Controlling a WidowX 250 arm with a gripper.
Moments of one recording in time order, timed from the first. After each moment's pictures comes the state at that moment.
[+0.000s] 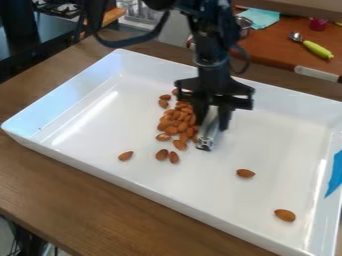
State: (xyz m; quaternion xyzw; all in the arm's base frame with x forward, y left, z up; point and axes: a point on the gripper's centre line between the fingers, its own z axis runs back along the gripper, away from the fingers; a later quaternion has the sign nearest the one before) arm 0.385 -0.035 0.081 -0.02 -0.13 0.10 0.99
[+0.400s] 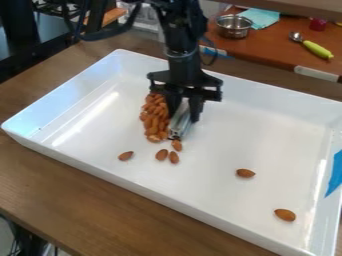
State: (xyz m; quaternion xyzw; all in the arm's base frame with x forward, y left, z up) arm 0.381 0.008 0.080 -0.01 -0.11 0.12 0.99
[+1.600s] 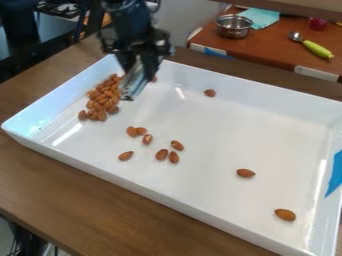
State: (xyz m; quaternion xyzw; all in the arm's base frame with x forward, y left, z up) arm 0.371 0.050 0.140 -0.06 -0.20 0.09 0.98
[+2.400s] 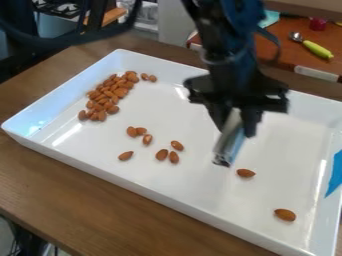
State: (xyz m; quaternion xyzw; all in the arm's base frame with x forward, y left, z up) arm 0.318 -0.113 0.139 -0.10 -0.21 0.03 0.97
